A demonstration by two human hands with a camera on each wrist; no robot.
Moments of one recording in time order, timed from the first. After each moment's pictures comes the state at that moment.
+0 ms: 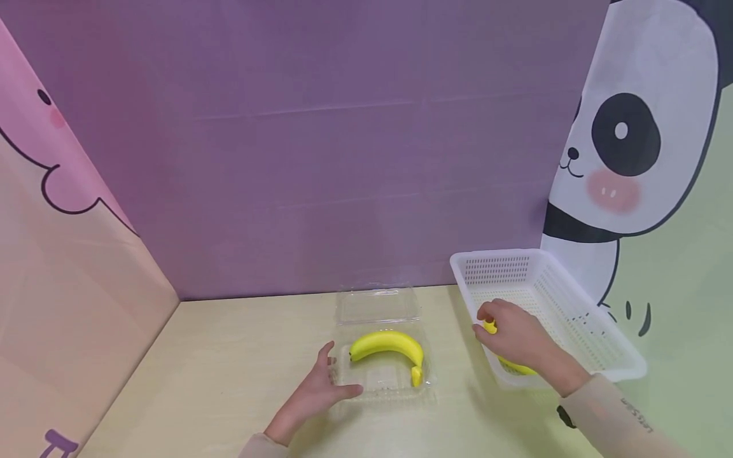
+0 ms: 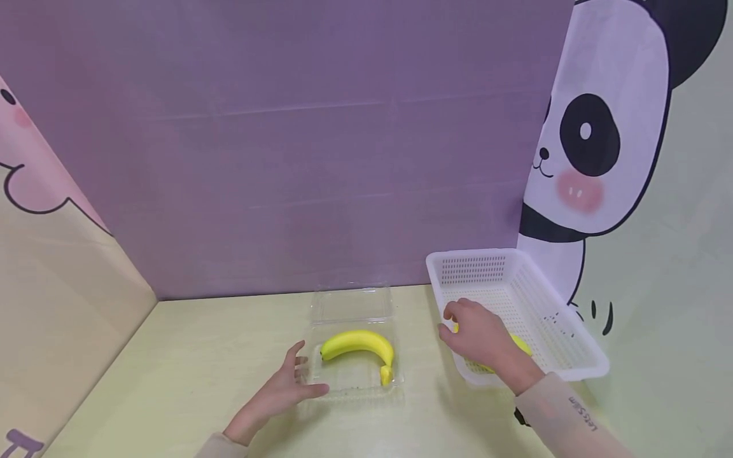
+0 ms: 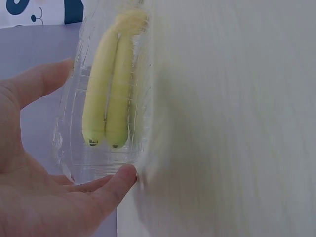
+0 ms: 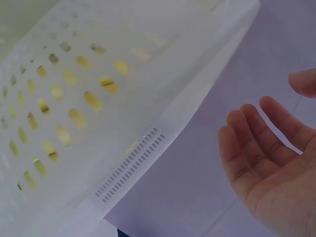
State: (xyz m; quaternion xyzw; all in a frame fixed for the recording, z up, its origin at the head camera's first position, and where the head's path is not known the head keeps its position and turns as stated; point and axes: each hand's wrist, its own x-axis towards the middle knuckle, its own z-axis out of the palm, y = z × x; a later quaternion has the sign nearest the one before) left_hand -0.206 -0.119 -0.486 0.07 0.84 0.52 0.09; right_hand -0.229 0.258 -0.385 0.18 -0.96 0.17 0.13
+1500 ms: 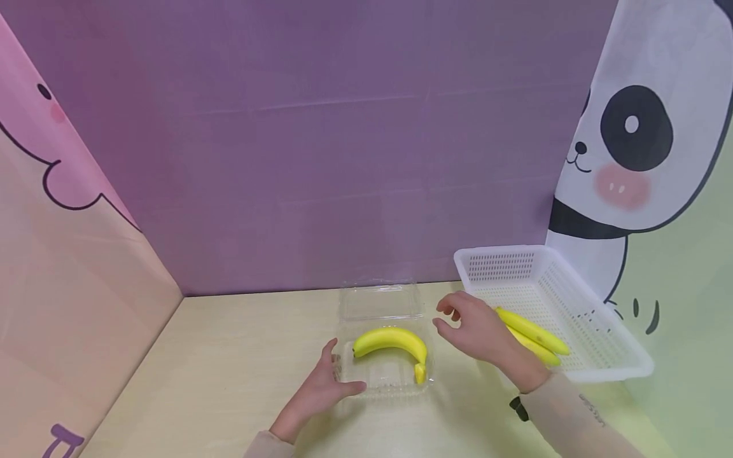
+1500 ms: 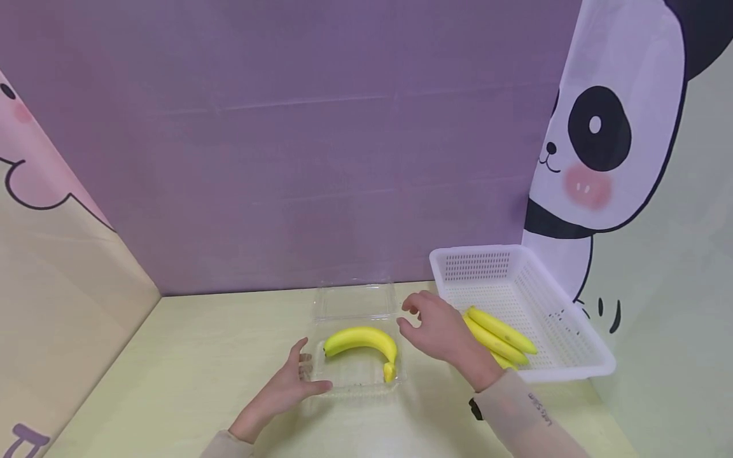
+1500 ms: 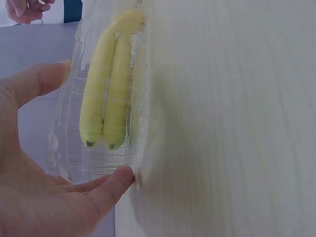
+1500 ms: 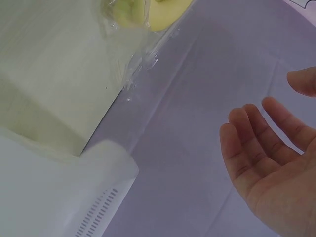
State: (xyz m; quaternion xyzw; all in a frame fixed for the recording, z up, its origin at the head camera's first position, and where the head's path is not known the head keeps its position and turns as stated) left_hand -0.205 -0.117 -0.486 0.06 0.83 0.54 0.09; right_hand -0.231 0.194 -0.379 0.22 -0.93 0.27 0.14
